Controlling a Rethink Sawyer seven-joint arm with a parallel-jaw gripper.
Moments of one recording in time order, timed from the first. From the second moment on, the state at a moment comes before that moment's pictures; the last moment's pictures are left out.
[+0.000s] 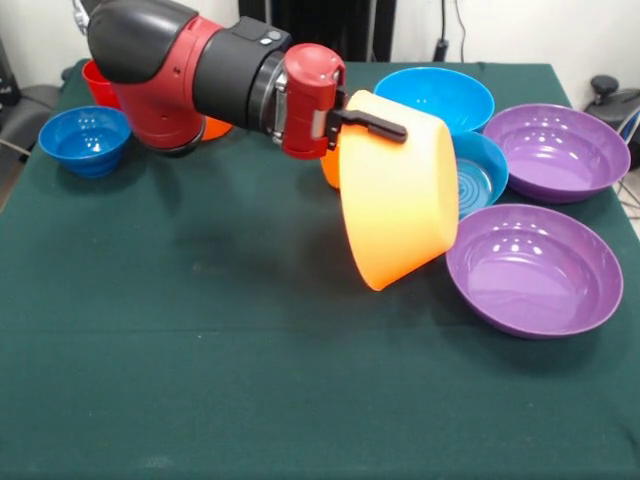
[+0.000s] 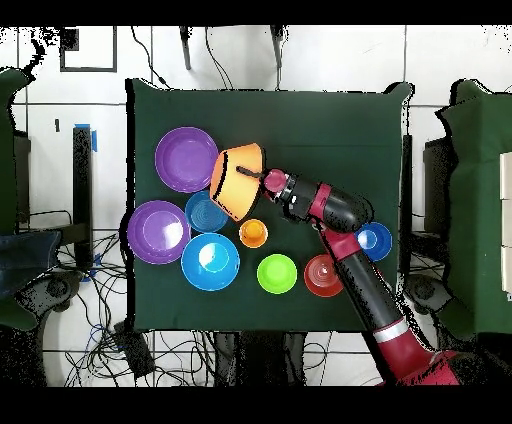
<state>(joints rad) -1.36 0.39 1.18 1.67 -0.29 0.72 1.54</state>
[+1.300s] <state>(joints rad) -1.34 0.45 1.22 1.59 -0.26 0.81 1.54</state>
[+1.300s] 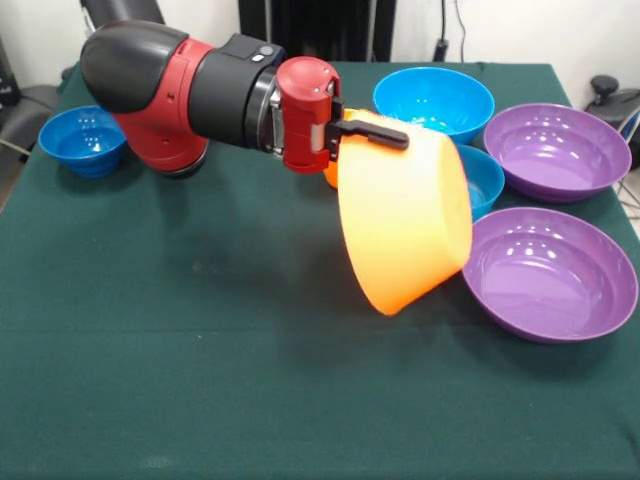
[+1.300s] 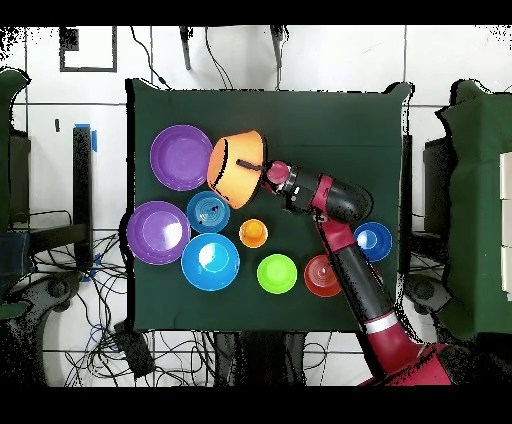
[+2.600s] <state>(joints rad) -1.26 0.42 1.25 1.50 -0.24 0.89 1.54</state>
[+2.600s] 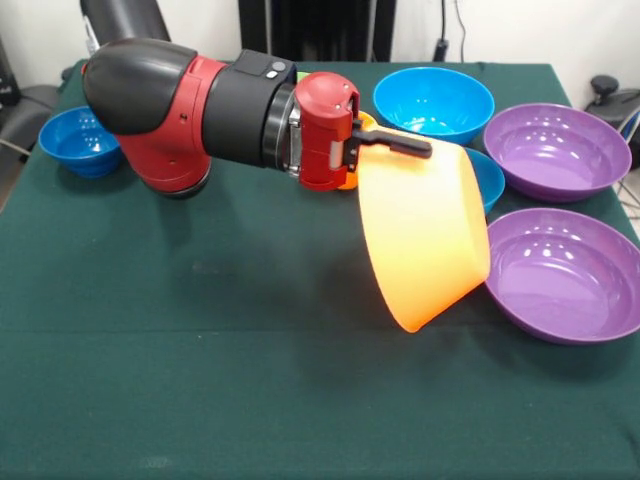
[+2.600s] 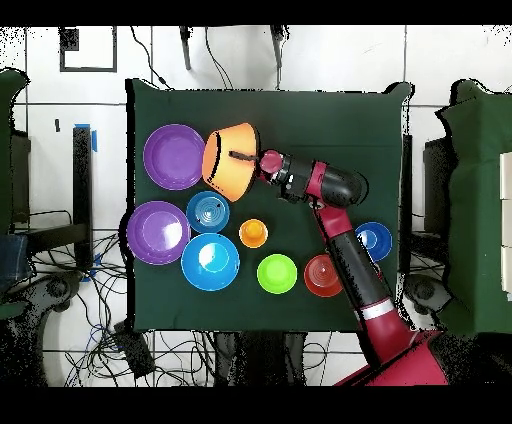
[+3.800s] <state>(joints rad) -1.20 0.41 1.26 1.37 -0.25 0.96 1.46</state>
